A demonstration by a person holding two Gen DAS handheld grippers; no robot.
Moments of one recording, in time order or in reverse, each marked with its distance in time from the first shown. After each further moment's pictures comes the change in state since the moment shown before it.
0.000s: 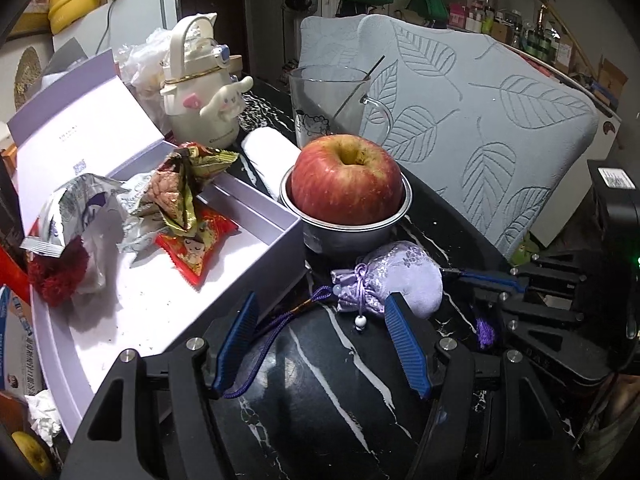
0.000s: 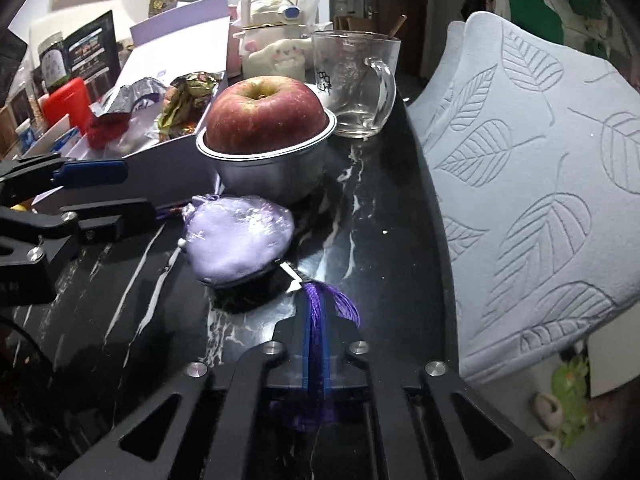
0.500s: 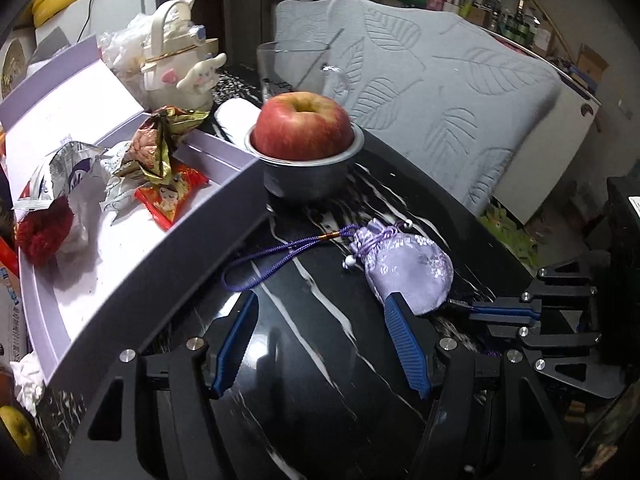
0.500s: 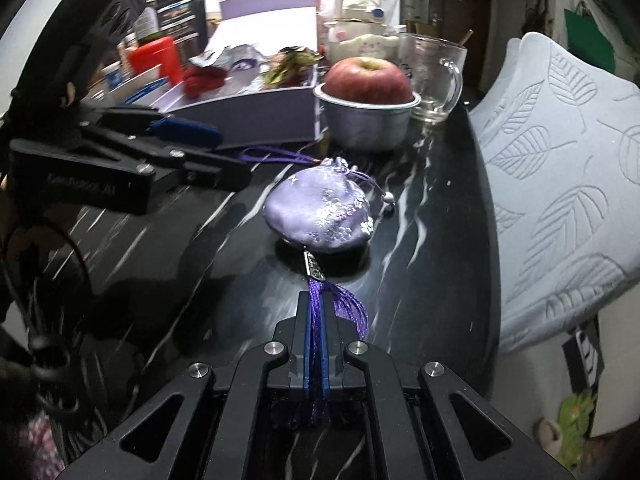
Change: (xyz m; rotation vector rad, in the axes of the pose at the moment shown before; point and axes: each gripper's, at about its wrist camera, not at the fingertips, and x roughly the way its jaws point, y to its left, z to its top) left arm -0.022 -0.021 -0.035 0.042 0.058 -0.068; right arm -0.046 0.028 -0.057 -0.161 0.016 0.165
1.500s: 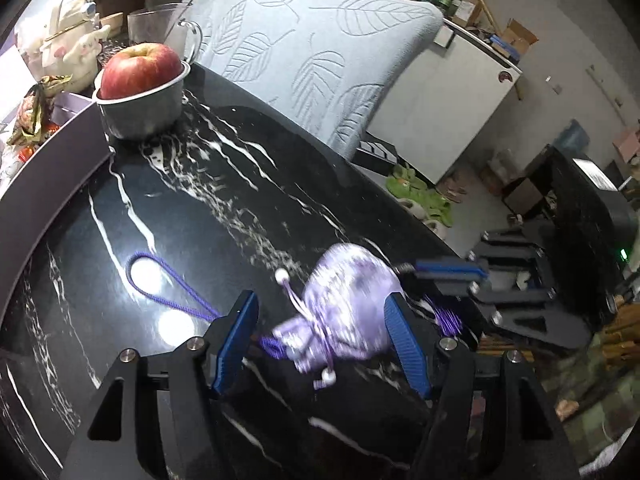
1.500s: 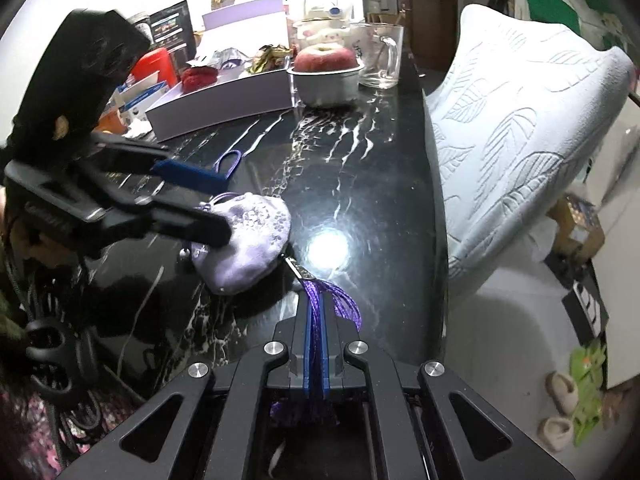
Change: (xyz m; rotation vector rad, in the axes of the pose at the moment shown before) left arm -0.008 -0.075 -0.044 0.065 0.118 -0.337; right arm -0.054 -0.004 -0.072 0.112 -0.011 -0.020
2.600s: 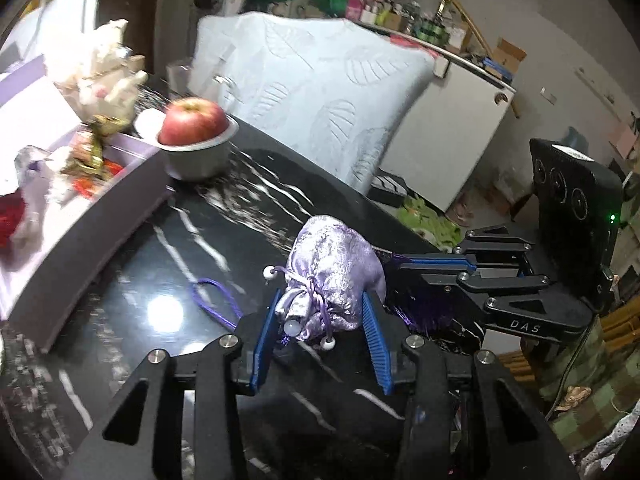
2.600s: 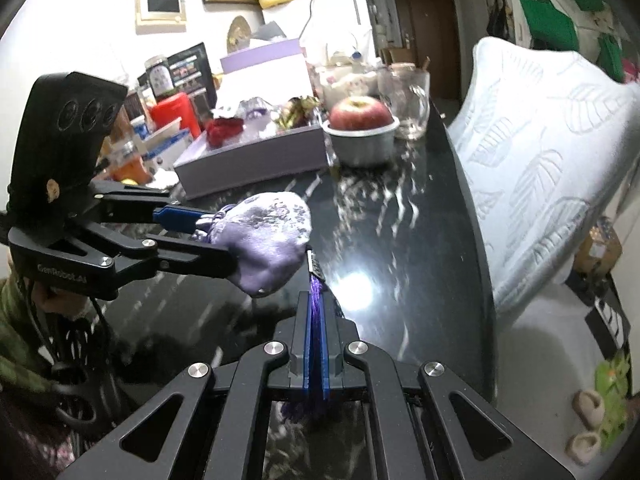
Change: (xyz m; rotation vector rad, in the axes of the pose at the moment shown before) left arm -0.062 0.019 -0.009 0.034 -0.166 0.068; right arm -0.009 0.034 0.030 0.033 -0.152 0.069
